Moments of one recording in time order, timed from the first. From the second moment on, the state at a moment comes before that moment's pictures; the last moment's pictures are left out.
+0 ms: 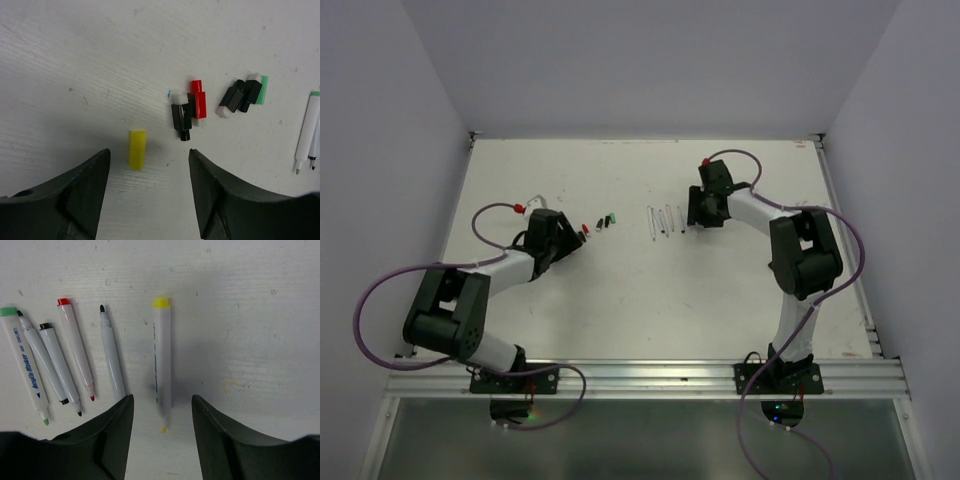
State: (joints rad) left arm -0.26 1.50 0.61 0.13 -0.14 -0.75; right arm 0.34 1.95 1.32 -0.39 0.03 0.38
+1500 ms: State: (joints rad) left arm -0.41 1.37 0.70 -0.04 -0.08 -0.72; right arm -0.08 1.71 1.15 -0.72 0.65 1.02
